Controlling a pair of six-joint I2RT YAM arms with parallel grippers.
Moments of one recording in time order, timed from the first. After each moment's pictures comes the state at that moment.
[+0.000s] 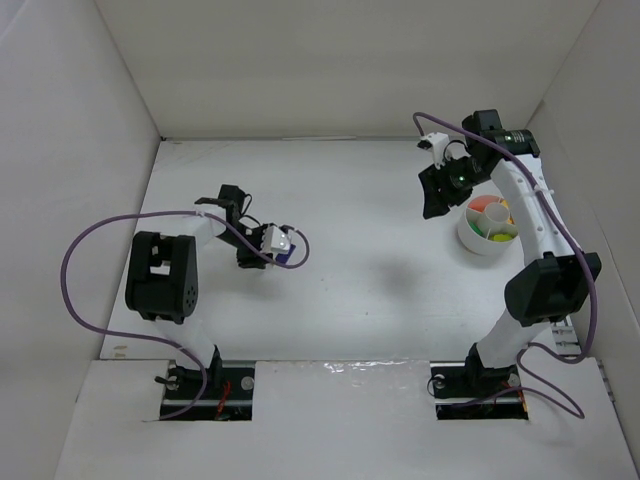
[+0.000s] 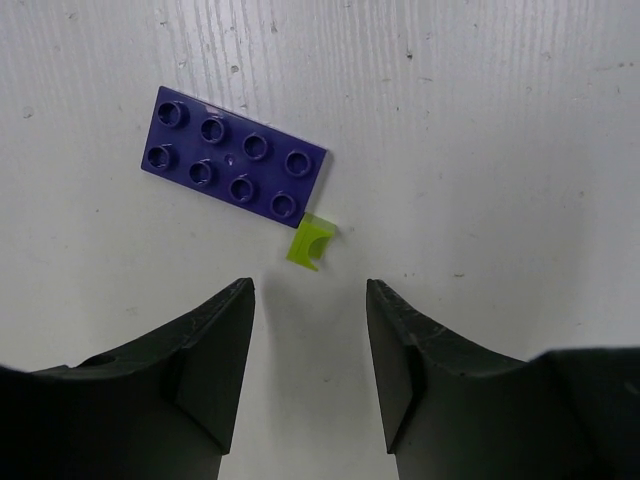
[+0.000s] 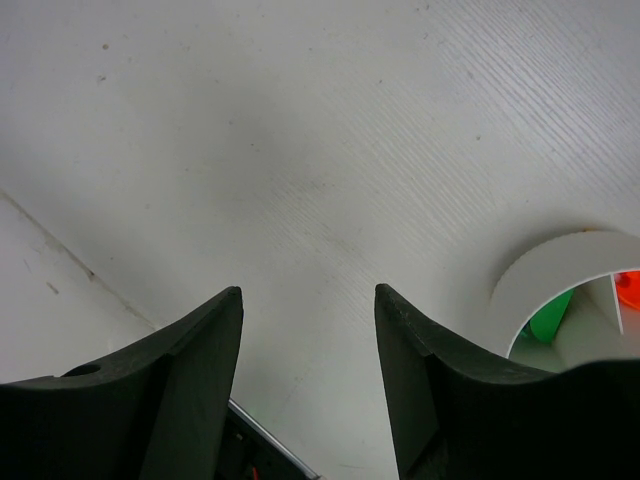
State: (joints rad) left arm -0.15 1.73 1.08 -0.79 0.61 1.51; right arm 0.11 1.69 1.80 -1.31 -0.45 -0.50
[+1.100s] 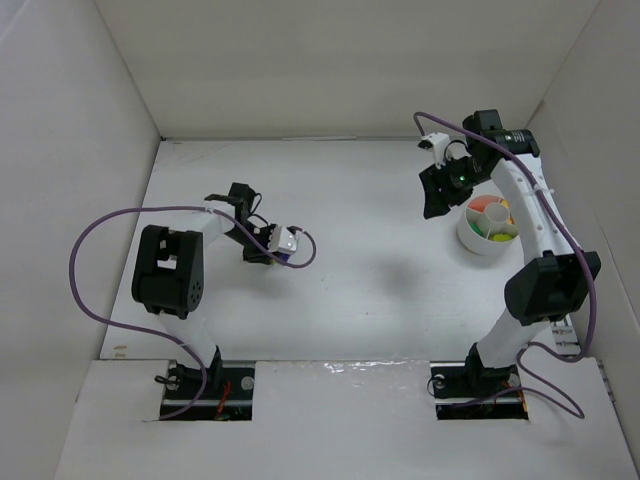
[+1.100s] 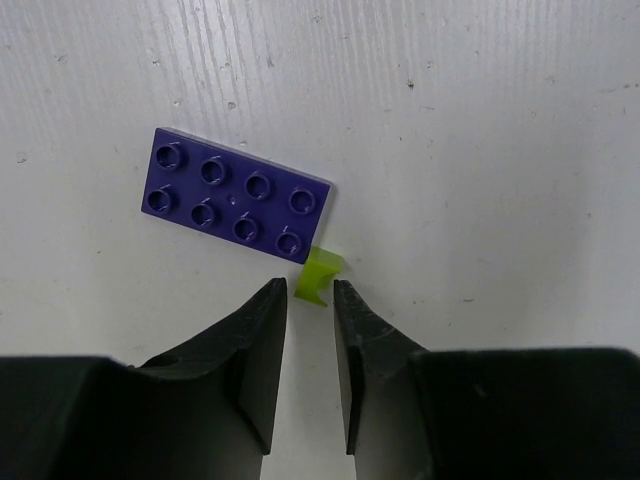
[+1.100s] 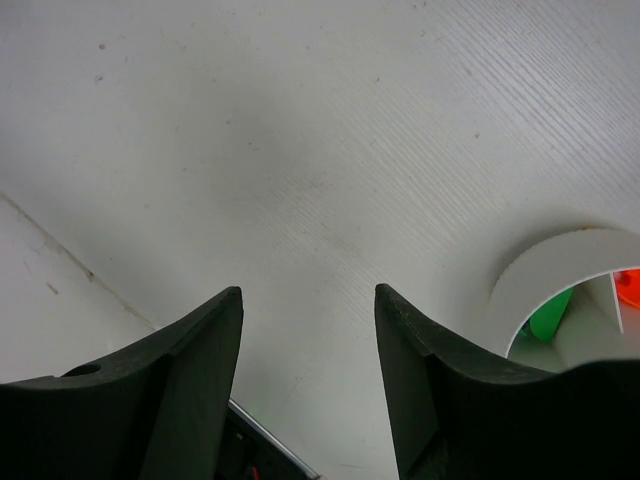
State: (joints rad) left arm -0.20 1.78 1.13 -0.81 0.58 1.51; right arm 0.10 1.70 1.80 -1.31 -0.45 -0.50
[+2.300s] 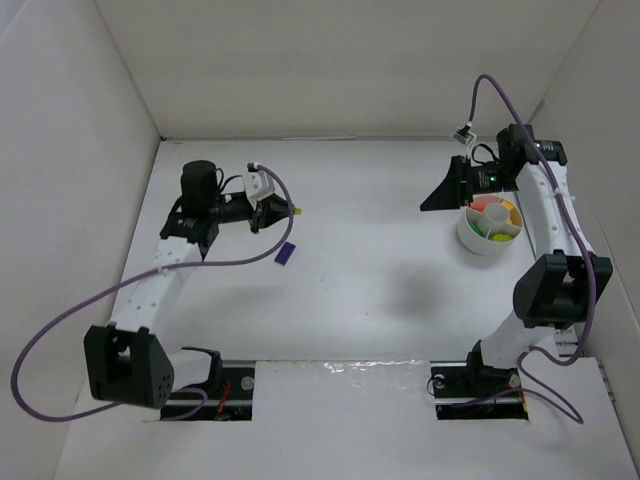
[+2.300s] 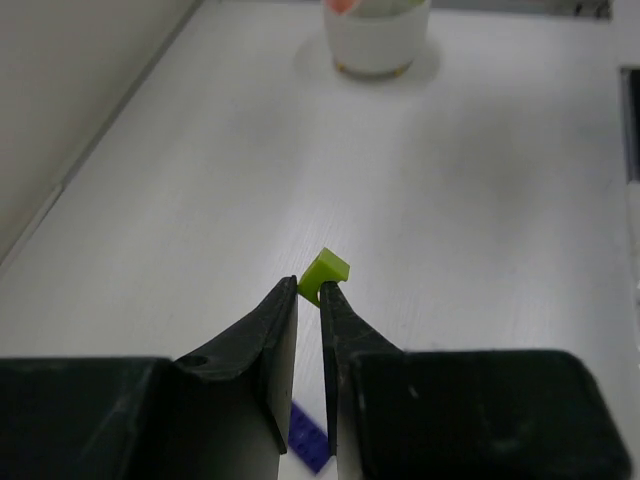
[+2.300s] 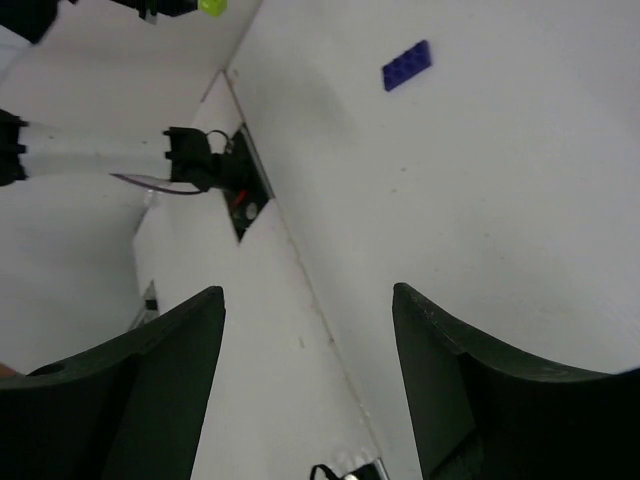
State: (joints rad) left arm -0.16 1.27 1.03 -0.24 1.06 0.56; right arm -0.10 1.66 1.69 -1.35 -1.20 -0.46
